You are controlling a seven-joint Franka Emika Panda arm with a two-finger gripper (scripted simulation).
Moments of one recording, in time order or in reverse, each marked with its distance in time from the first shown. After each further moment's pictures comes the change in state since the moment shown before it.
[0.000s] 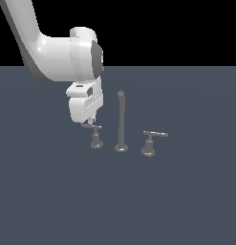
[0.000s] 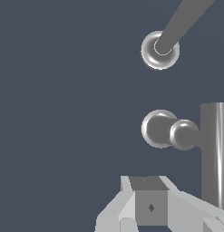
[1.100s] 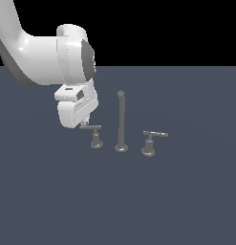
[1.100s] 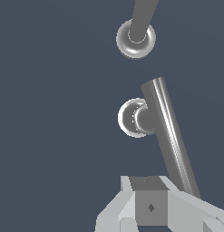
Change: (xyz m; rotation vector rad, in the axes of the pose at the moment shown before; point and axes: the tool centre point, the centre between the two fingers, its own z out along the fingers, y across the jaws) arm -0.013 0.030 0.001 0.023 0.002 0.013
